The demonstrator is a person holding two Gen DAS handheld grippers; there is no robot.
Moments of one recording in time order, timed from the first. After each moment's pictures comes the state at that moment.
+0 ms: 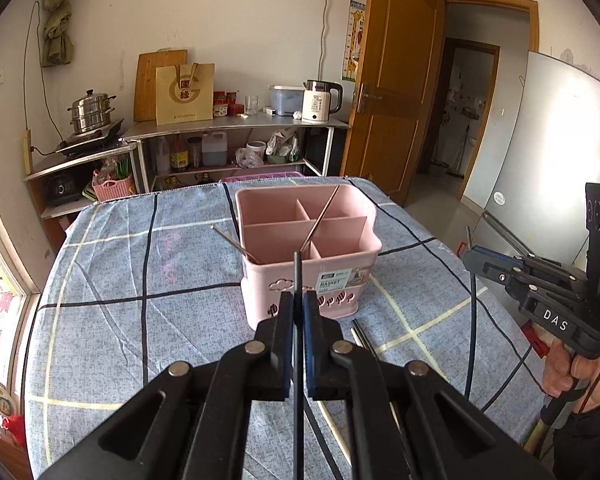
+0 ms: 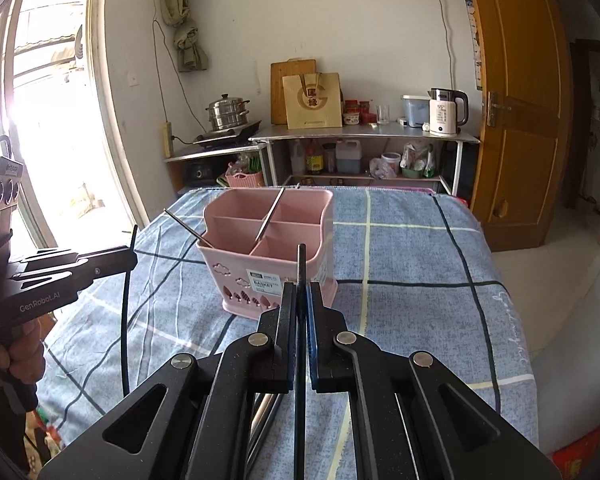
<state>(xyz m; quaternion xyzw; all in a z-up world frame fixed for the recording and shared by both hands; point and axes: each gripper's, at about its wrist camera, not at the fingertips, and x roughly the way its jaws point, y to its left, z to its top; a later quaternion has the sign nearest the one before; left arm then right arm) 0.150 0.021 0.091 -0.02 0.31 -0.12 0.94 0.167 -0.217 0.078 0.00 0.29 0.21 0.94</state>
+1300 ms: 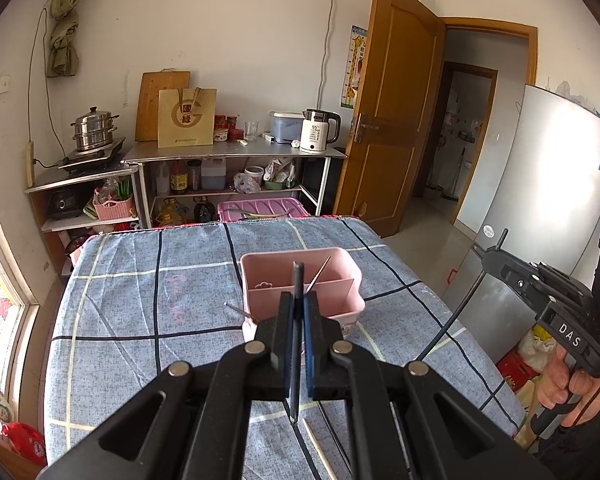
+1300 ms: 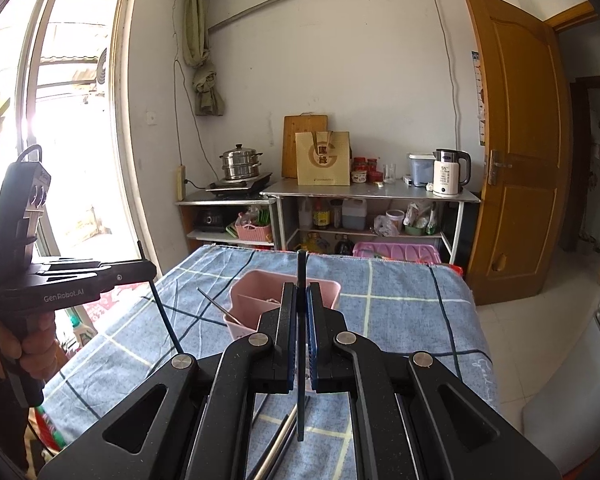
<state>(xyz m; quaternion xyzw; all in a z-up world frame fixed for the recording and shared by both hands) 0.156 0.028 0.155 -0.04 0.29 -0.13 0.95 0.153 -0.213 0.151 -0.01 0.20 0.22 0.96</state>
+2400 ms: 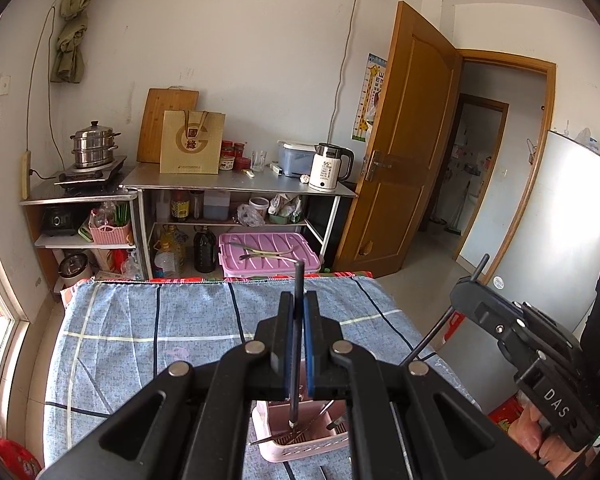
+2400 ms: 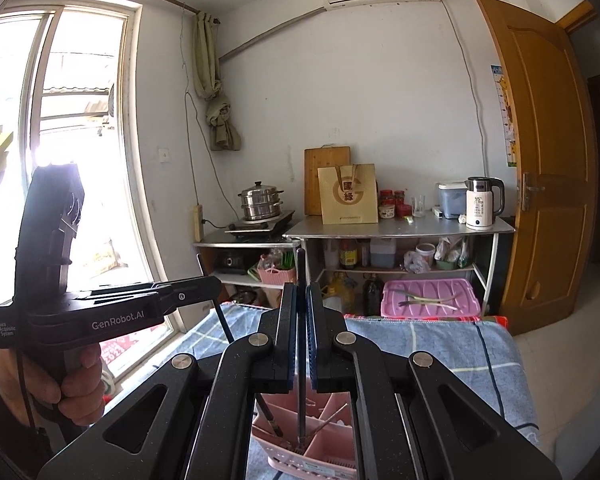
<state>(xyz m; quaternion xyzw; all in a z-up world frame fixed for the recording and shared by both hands) 0.256 0.051 0.194 -0.08 0.25 -0.12 0.96 0.241 -0.153 0.185 0.03 0.15 0.26 0.95</state>
